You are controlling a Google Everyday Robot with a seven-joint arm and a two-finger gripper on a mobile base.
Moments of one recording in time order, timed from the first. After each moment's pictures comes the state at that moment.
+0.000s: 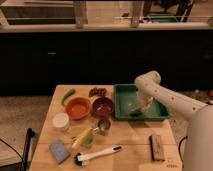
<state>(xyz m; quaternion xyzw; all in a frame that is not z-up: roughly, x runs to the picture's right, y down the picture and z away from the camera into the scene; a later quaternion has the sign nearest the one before) 0.250 0.114 0.894 -0.33 -0.01 -0.15 0.93</state>
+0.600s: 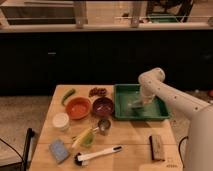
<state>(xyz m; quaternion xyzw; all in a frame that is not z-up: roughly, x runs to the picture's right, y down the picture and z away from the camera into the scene) 0.258 0.076 0.912 -0.26 0.02 -0.08 0.96</state>
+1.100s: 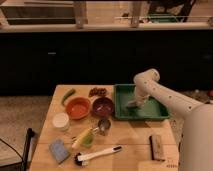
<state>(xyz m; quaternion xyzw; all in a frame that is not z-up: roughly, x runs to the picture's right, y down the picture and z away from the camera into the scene) 0.219 0.085 0.926 -0.28 -0.03 -0.12 0.95</state>
